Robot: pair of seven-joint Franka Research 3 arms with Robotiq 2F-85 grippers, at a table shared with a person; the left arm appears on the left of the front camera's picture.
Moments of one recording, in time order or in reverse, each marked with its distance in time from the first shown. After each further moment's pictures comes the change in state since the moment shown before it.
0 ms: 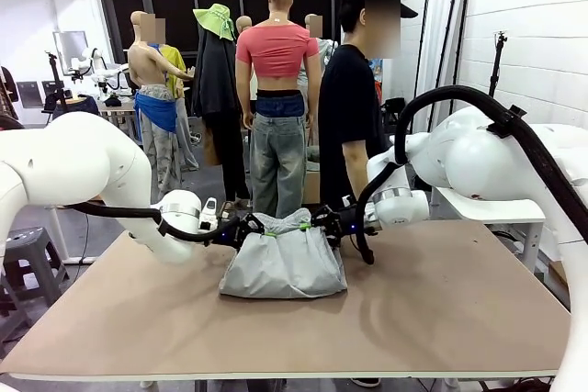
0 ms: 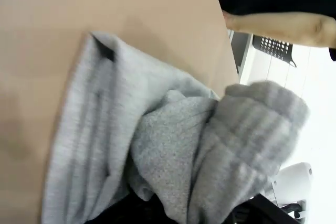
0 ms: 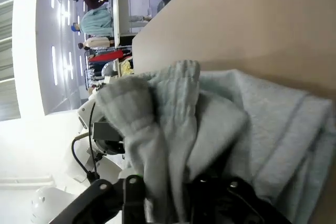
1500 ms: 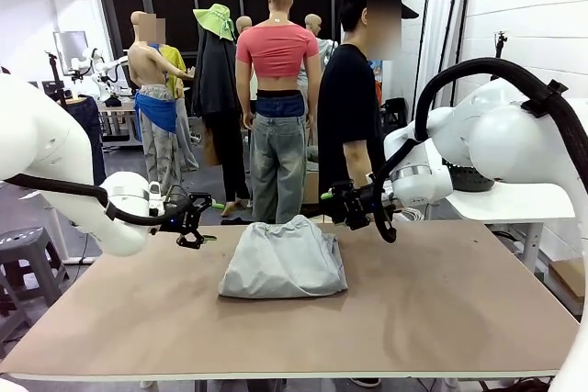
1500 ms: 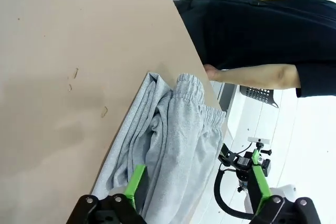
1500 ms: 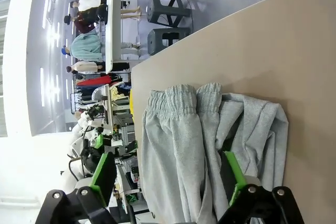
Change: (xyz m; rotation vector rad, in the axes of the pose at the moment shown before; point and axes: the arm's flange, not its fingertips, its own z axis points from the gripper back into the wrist) left arm -0.030 -0.019 0.142 0.000 -0.266 0.005; right arm 0.006 0.045 0.069 -0.072 -0.138 0.044
